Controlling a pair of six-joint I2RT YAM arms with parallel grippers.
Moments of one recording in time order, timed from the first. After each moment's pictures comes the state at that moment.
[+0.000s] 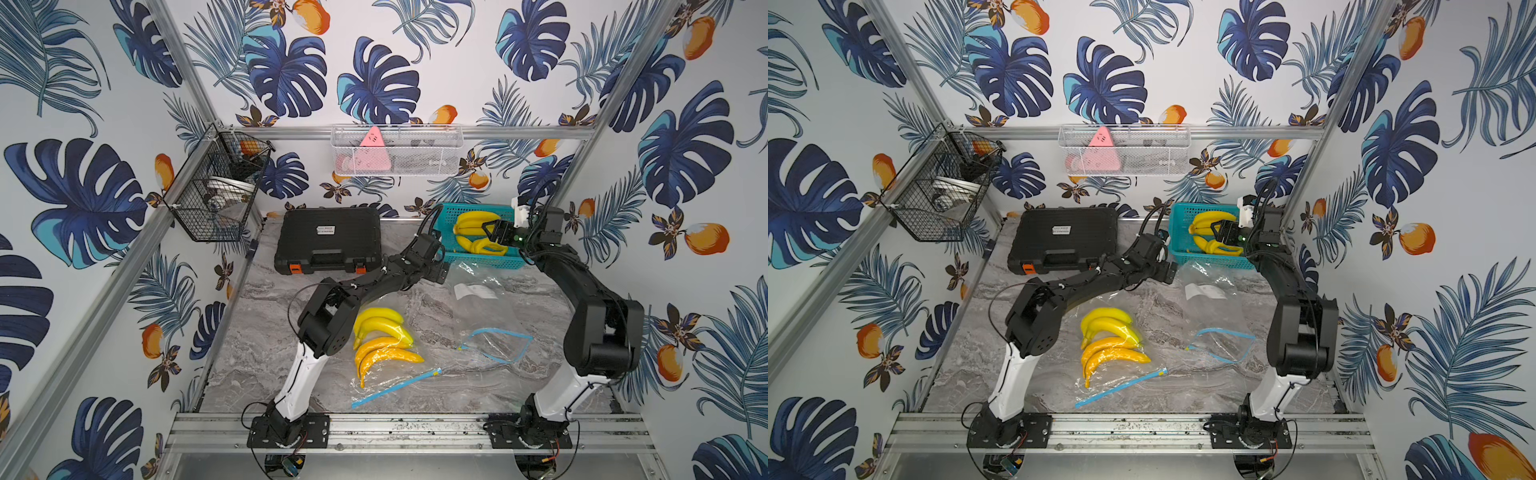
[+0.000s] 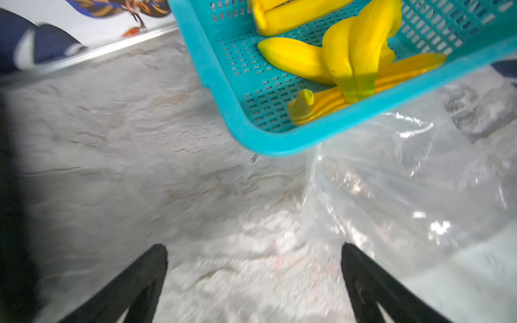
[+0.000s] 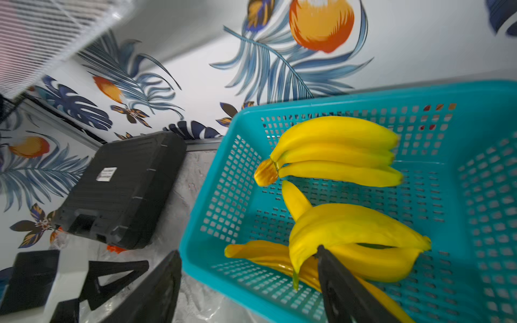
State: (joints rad) left arm -0.67 2.08 1.67 -0.29 -0.16 -0.15; right arm -0.08 1.64 1.31 -0.10 -0.49 0.21
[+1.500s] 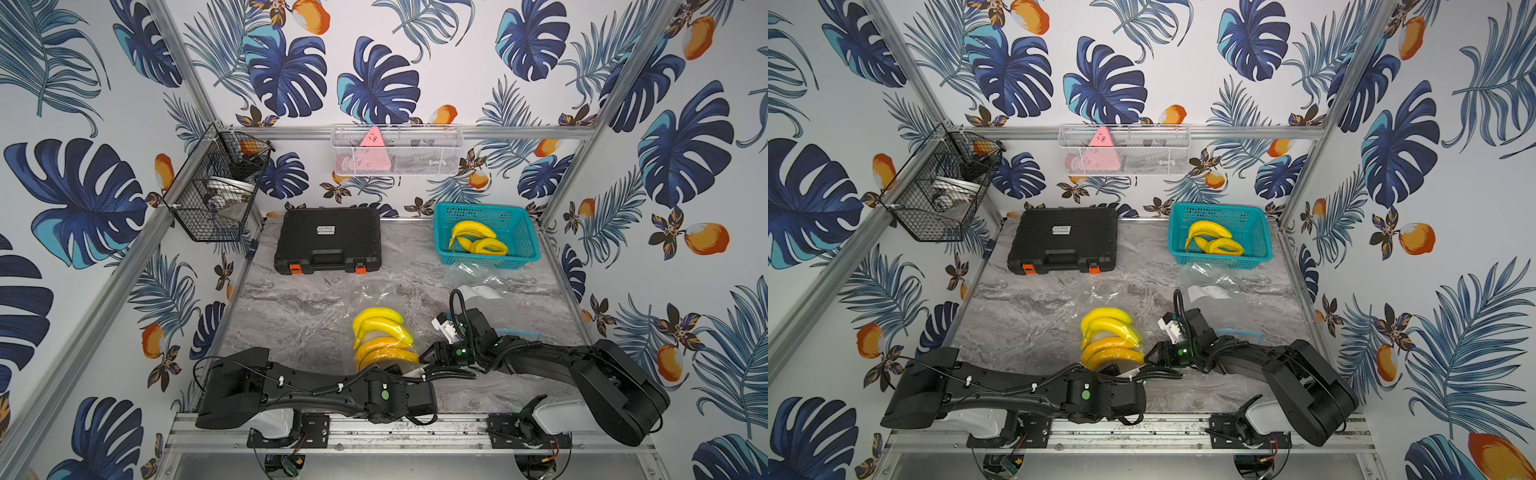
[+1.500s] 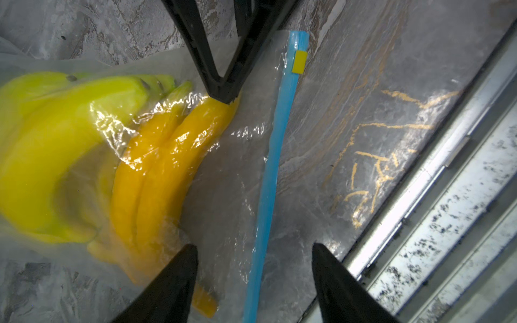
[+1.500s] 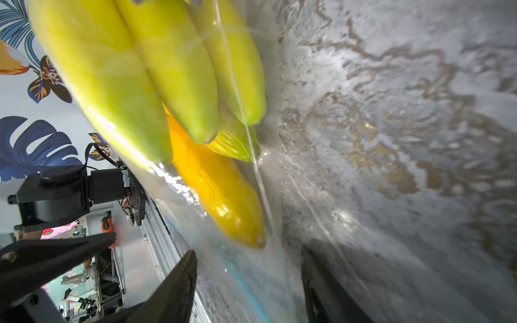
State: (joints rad) left arm -1.43 1.45 0.86 -0.69 -0.48 -0.36; right arm 0.63 1.40 0.41 0.08 -0.62 0.58
